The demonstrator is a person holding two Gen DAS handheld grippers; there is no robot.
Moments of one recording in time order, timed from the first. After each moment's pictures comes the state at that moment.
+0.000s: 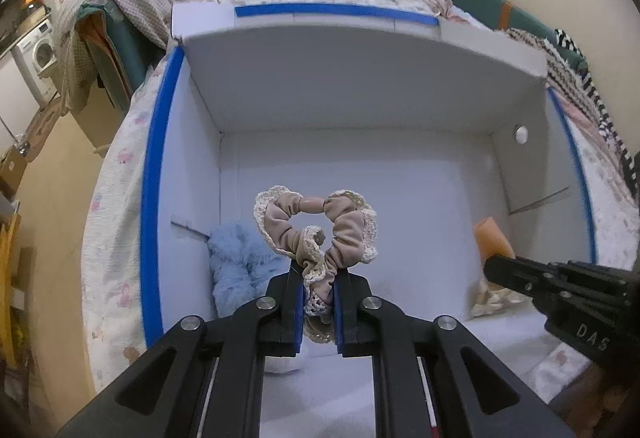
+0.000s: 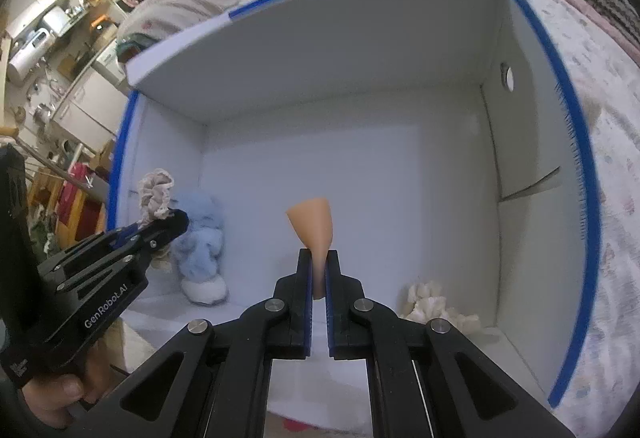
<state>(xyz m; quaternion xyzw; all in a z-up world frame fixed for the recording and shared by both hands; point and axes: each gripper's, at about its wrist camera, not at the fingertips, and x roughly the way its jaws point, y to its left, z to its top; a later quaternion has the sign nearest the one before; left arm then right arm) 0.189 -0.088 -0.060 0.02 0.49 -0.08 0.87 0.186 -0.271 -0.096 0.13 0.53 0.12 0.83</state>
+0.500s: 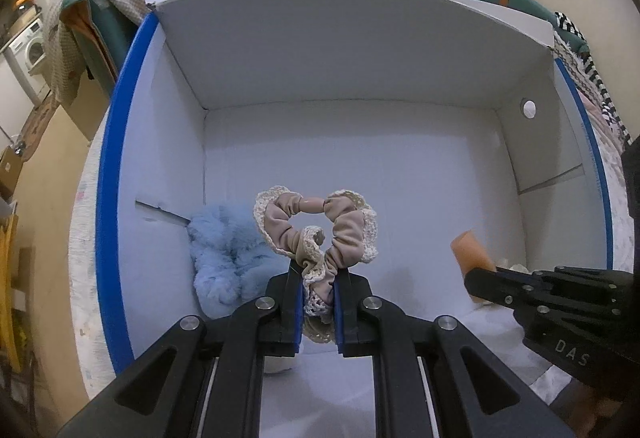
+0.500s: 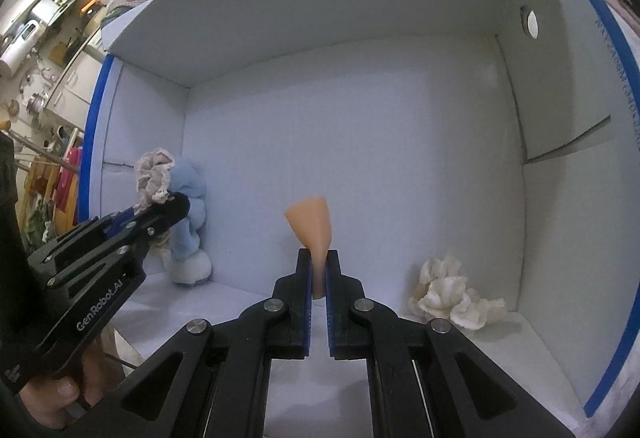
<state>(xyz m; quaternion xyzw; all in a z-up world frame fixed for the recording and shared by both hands) 0.198 -0.099 -0.084 0.03 0.52 -0.09 0.85 0.193 -0.260 -0.127 0.14 0.58 0.12 0.79</state>
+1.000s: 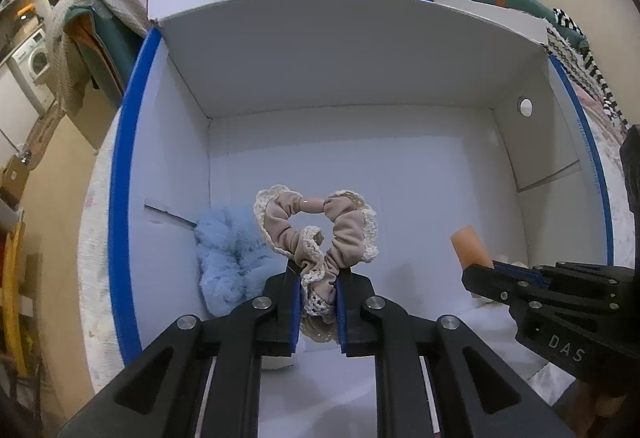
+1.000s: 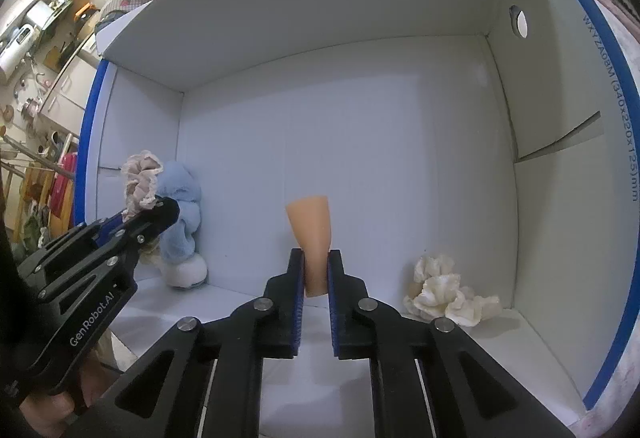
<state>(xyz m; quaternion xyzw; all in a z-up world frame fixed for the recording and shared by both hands) 0.191 -0.101 -0.079 0.05 0.51 -0.08 0.86 0.188 -0.264 -0.127 0.14 0.57 0.11 0.80</state>
